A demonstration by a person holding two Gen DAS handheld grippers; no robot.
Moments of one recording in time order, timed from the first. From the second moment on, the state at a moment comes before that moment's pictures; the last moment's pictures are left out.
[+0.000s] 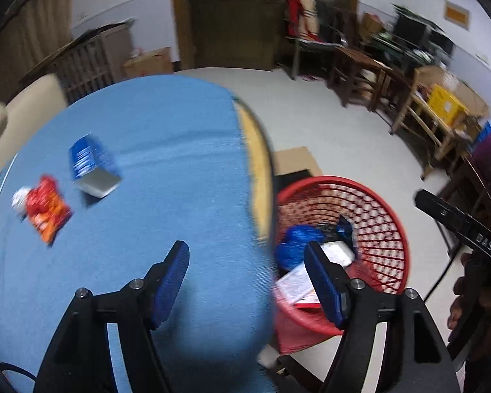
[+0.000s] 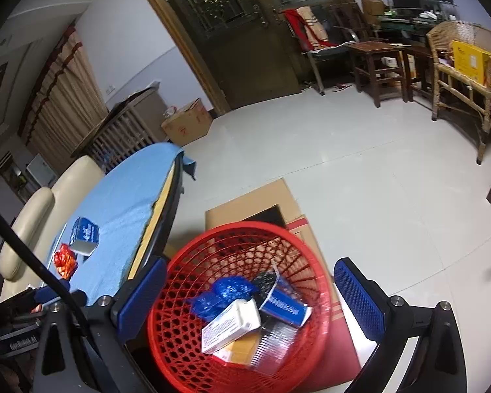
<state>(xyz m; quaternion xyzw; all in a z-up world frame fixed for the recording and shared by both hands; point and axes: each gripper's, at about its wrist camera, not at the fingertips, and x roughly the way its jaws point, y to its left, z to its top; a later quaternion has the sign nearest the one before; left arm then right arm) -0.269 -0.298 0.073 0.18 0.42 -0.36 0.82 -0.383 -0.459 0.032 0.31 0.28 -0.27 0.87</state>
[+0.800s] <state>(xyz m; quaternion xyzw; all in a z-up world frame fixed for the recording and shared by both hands) -0.177 -0.093 0.037 0.03 0.46 -0.19 0.86 -0.208 -0.315 0.055 0.16 0.35 -0.11 0.91</state>
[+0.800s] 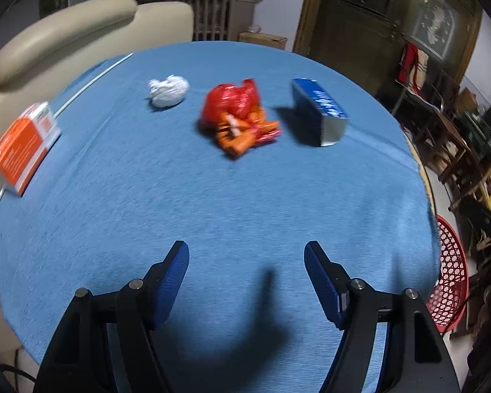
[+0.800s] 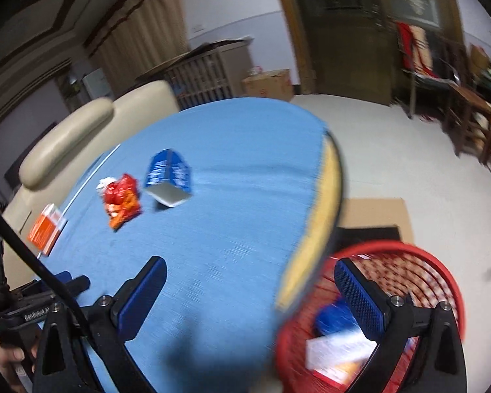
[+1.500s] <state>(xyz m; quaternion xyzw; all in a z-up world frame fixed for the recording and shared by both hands) -0.109 -0.084 0.035 0.01 0.46 -0.20 0.87 -0.002 -0.249 0.023 0.05 0.40 -0.08 0.91</state>
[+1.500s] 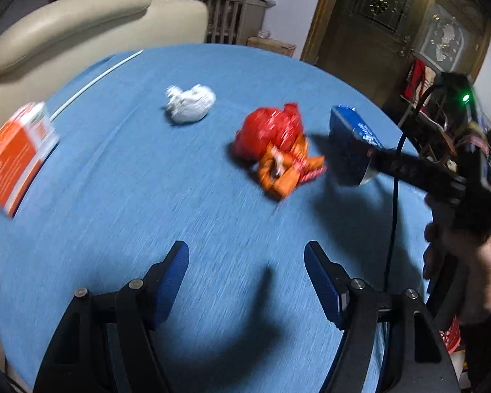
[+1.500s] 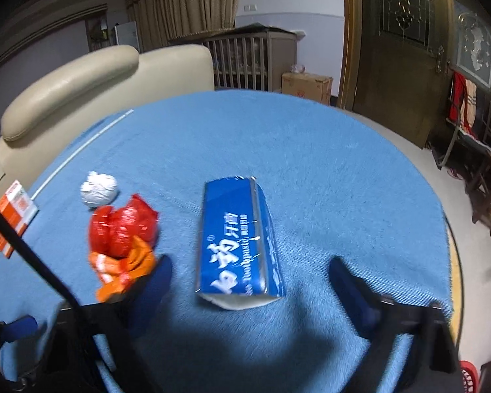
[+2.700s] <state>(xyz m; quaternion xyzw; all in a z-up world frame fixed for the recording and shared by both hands) -0.114 -0.115 0.026 0.06 0.48 -0.22 0.85 -0.121 -0.284 0.037 0.16 0.36 -0.03 0.92</state>
